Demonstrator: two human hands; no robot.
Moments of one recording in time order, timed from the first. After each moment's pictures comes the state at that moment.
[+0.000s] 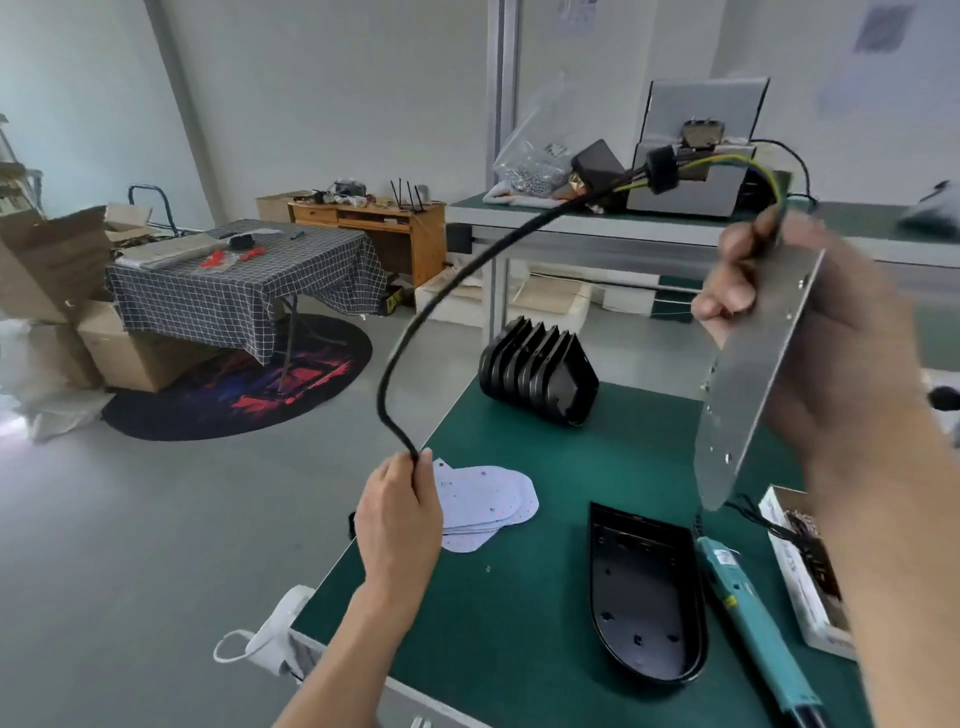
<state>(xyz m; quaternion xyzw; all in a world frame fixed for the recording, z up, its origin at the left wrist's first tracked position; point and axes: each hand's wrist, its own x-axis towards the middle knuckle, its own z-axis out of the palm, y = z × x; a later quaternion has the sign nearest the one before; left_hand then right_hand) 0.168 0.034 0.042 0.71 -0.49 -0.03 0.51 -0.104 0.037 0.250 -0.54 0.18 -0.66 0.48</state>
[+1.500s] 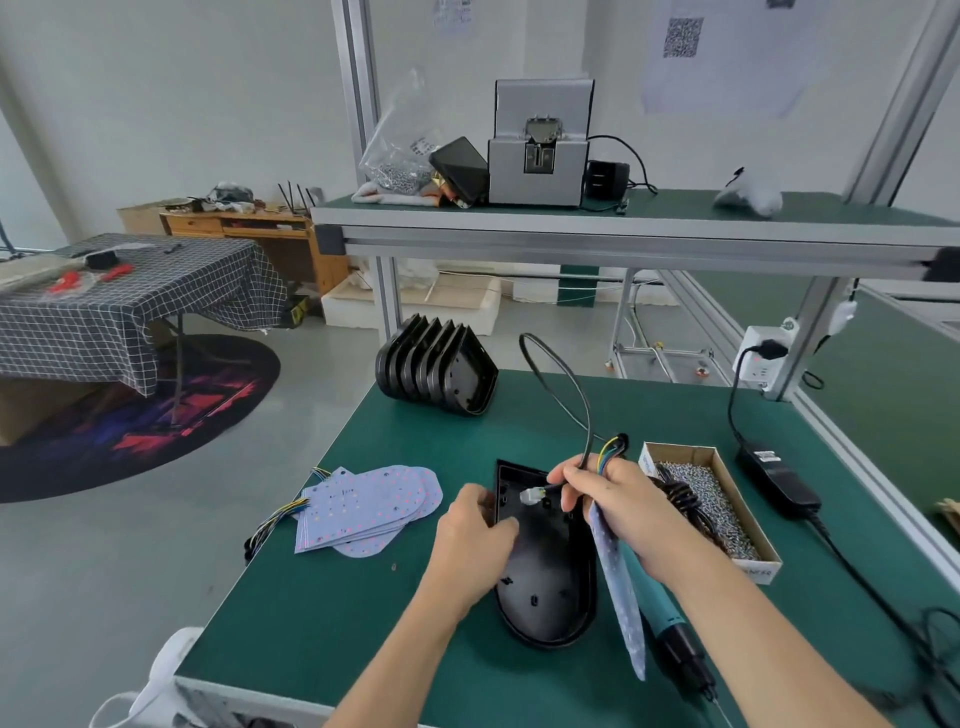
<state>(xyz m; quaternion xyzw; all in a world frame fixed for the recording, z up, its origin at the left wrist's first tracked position) 0.027 0.037 0.017 0.60 -0.60 -0.39 0.36 -0.162 0.055 0.075 -0.54 0.56 -0.43 0.46</state>
